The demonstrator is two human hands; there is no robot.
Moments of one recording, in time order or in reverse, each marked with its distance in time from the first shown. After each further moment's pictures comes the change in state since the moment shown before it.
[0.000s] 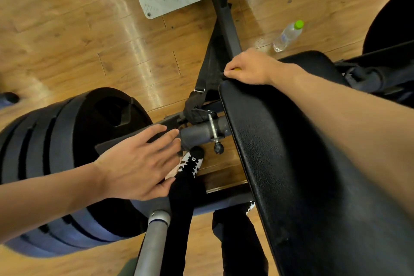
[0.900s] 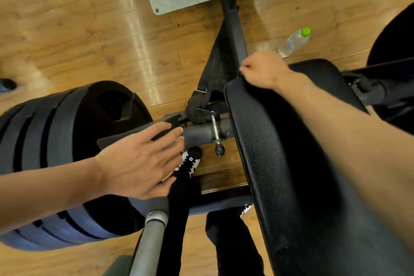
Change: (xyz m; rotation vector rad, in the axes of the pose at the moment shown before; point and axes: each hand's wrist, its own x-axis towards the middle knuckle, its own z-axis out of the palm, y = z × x) left_hand 0.001 -0.001 0.004 0.013 0.019 -0.001; right_hand 0.007 -0.005 0.007 -0.142 0.077 0.241
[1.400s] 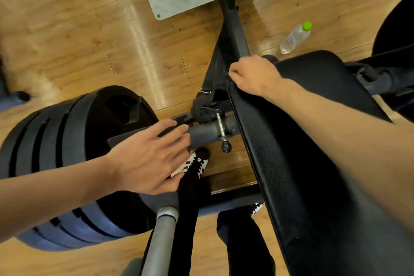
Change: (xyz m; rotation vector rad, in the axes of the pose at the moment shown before) left_hand -0.001 0.000 -0.004 -0.017 -0.002 0.003; right_hand -0.012 -0.024 0.018 0.057 0.085 -0.076
